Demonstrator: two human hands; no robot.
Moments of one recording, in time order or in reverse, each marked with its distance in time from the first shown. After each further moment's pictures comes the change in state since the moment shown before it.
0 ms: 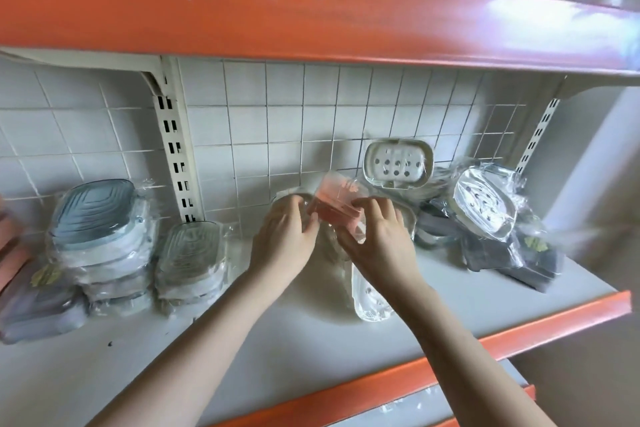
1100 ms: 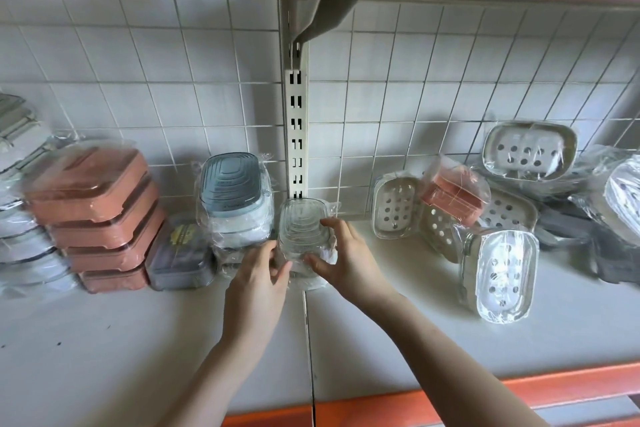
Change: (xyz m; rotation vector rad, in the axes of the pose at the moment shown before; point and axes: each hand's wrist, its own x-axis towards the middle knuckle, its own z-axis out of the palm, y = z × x) left_hand -0.081 -0.172 -0.074 0.038 0.238 -0.171; right_hand -0.029 -0.115 0.152 0.413 -0.388 -0.134
